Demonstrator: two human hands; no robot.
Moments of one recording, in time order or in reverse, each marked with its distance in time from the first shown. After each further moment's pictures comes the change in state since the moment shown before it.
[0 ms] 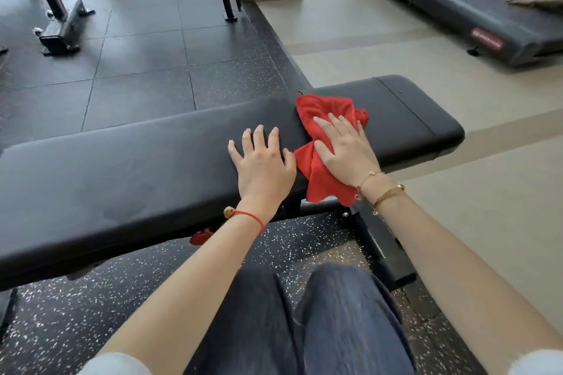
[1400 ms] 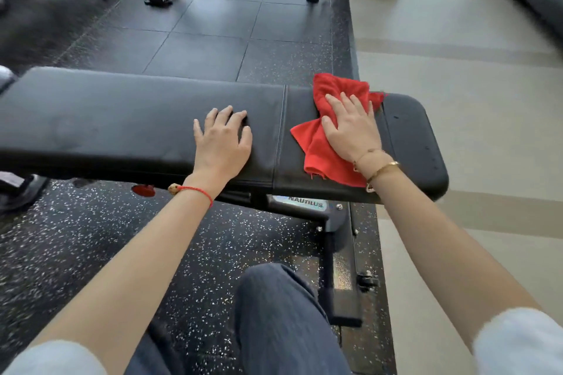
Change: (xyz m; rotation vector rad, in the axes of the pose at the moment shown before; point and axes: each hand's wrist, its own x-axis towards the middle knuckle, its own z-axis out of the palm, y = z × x) left_hand 0.021 0.070 0.020 -0.044 0.057 -0.345; right_hand 0.097 0.127 -0.029 0.038 -0.112 -0.251
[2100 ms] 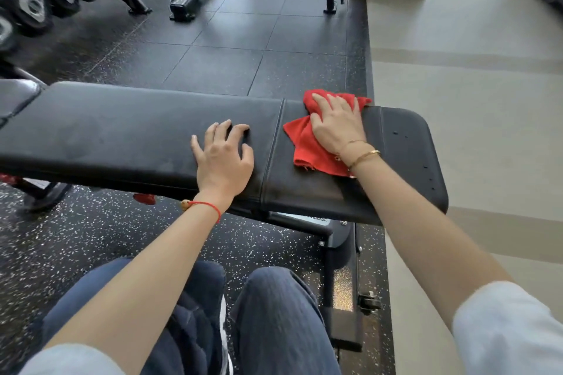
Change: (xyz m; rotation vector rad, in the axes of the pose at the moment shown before) left_hand -0.005 0.023 0.015 0.094 0.139 -0.060; right_hand 0.051 -0.001 0.002 0.006 -0.013 -0.081
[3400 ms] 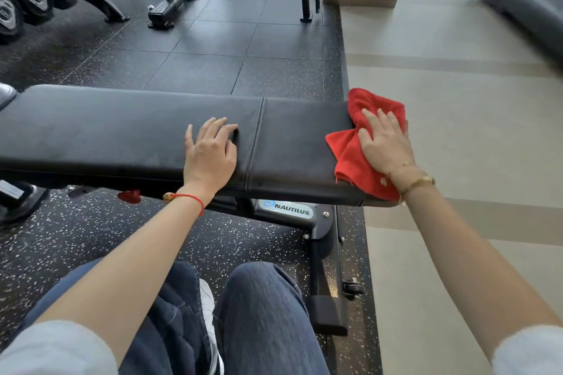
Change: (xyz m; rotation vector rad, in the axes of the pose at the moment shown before) left_hand -0.010 -0.004 -0.001 -0.045 0.012 0.182; right_hand -0.084 0.103 -0.031 0.060 0.028 0.233
